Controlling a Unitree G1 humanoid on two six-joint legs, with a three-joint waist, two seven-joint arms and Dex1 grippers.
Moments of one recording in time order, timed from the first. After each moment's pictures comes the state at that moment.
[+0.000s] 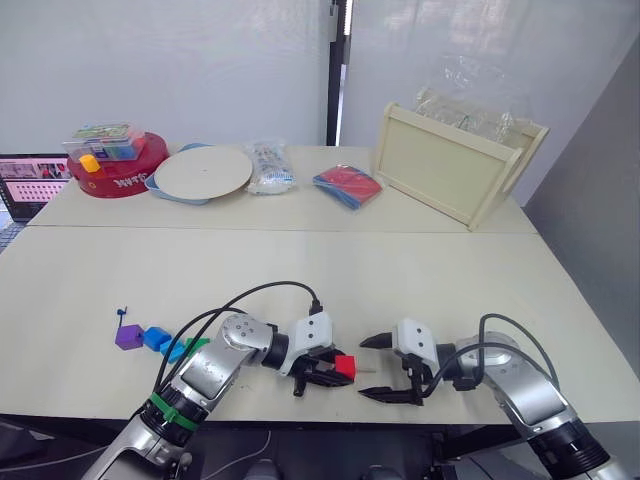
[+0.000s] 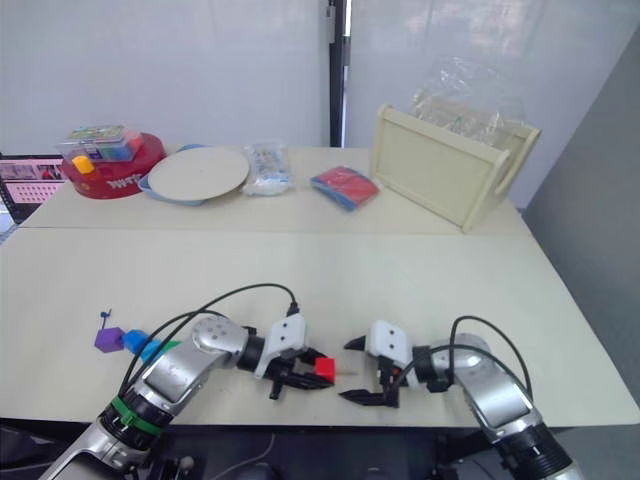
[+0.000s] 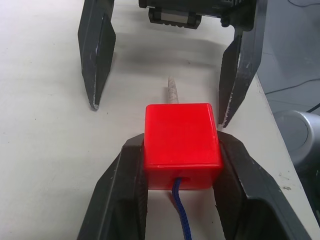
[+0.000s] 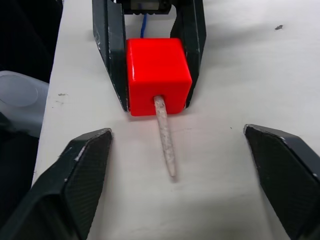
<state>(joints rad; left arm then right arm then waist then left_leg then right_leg) -0.46 0.49 -0.44 -0.07 -0.18 0.41 -1.16 -0.26 -0.65 0.26 -0.12 0.20 0.23 1.13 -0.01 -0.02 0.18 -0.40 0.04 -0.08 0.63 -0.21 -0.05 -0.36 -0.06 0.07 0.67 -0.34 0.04</state>
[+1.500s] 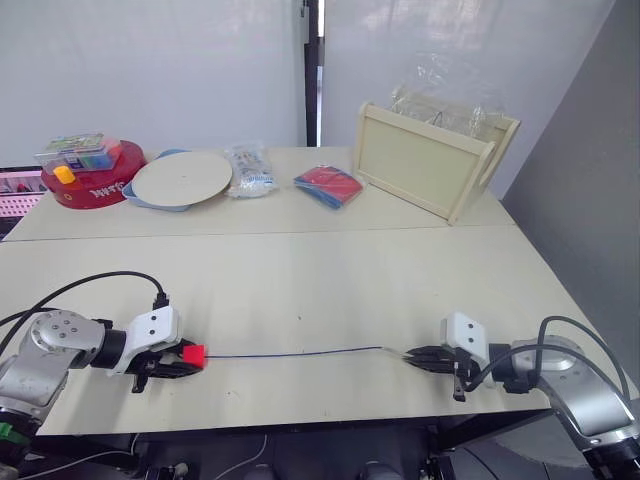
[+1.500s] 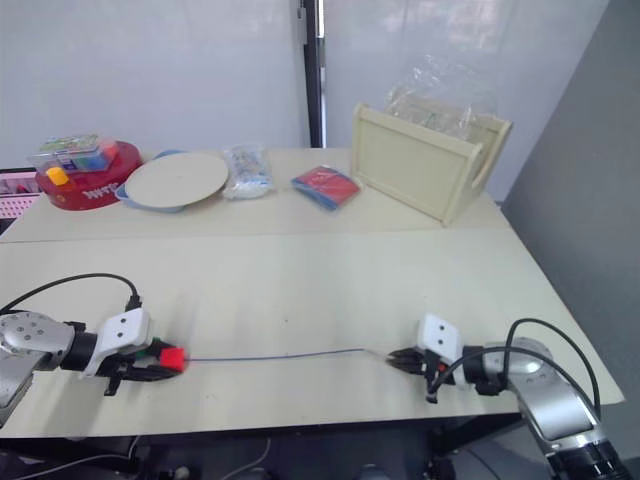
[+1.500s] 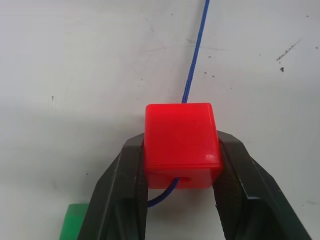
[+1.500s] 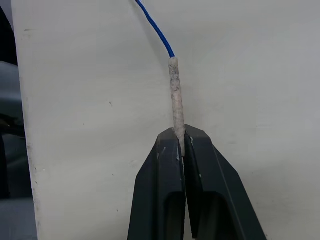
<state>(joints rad) -0.20 1.07 -0.04 0.13 -0.24 0.12 -1.33 -0.12 -0.79 0.06 -0.21 0.26 0.27 1.10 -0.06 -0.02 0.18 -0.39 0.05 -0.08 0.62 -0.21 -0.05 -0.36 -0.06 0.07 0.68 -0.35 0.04</state>
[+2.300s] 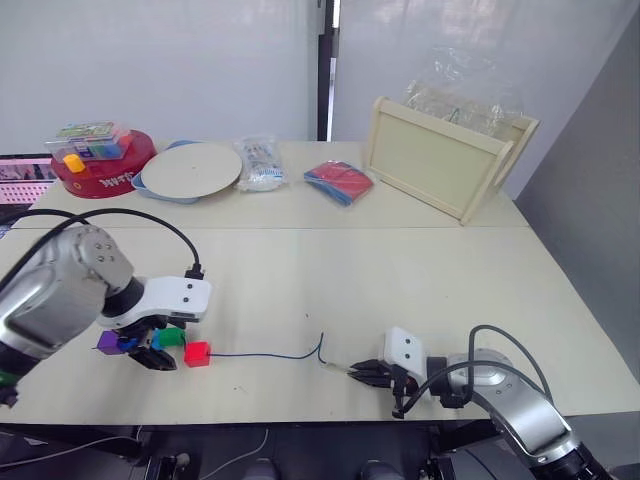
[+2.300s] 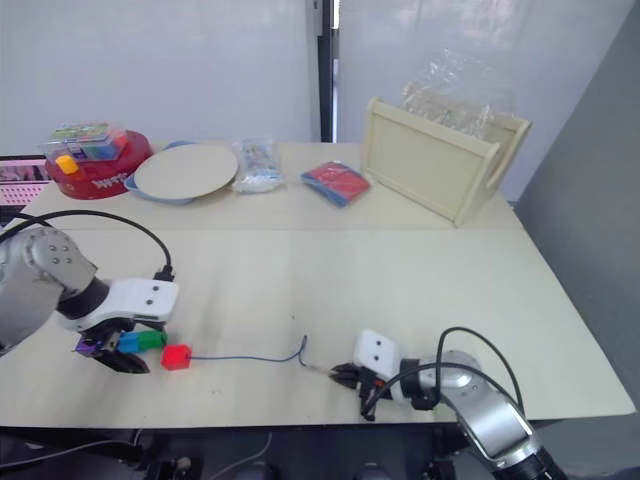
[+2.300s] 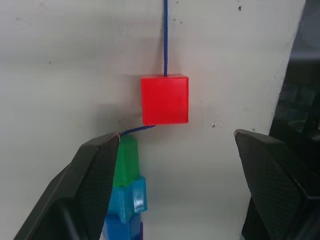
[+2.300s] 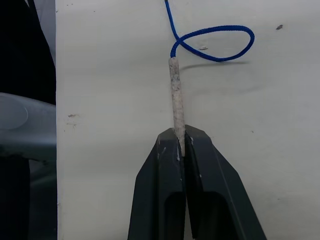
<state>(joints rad) -0.71 1.27 -0.49 -0.23 0.06 0.66 -1.61 -0.16 -0.63 0.29 -0.37 0.20 0.41 0.95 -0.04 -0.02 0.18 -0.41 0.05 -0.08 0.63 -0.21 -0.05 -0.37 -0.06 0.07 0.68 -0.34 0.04</state>
